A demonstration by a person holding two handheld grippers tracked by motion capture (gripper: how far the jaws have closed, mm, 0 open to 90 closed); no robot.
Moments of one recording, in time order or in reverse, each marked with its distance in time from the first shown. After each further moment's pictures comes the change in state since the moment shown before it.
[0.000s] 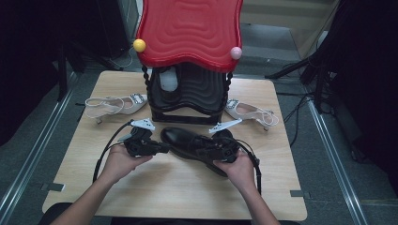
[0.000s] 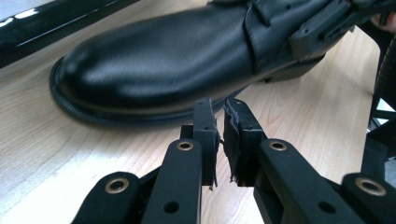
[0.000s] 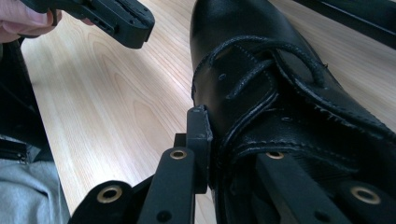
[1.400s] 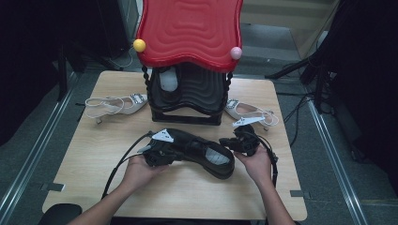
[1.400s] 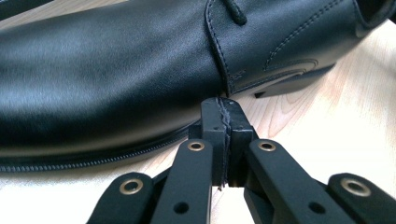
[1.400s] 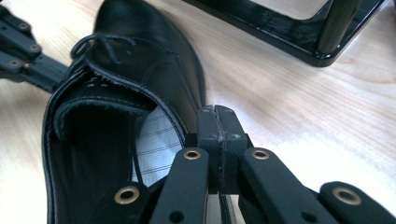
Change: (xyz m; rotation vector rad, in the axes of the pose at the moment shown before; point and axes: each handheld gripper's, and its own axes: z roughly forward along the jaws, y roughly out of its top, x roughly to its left) left arm -0.026 -0.008 0.055 0.005 0.028 0.024; right arm -0.057 -0.021 -0.031 -0.066 -0.160 0.041
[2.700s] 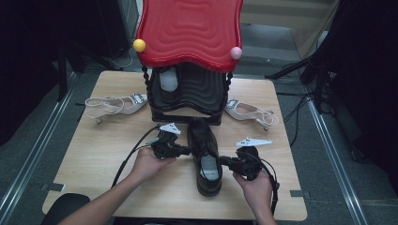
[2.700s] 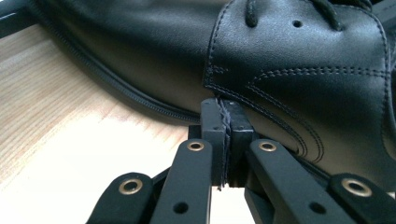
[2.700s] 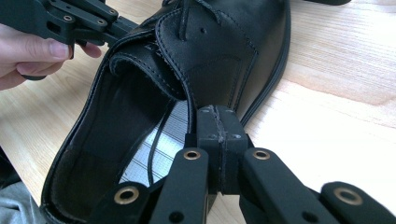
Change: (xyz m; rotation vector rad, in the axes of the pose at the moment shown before) left arm 0.012 0.023 0.022 -0.003 -0.063 -0.021; right arm 0.048 -0.044 -0.023 -0.038 -0.037 0.167
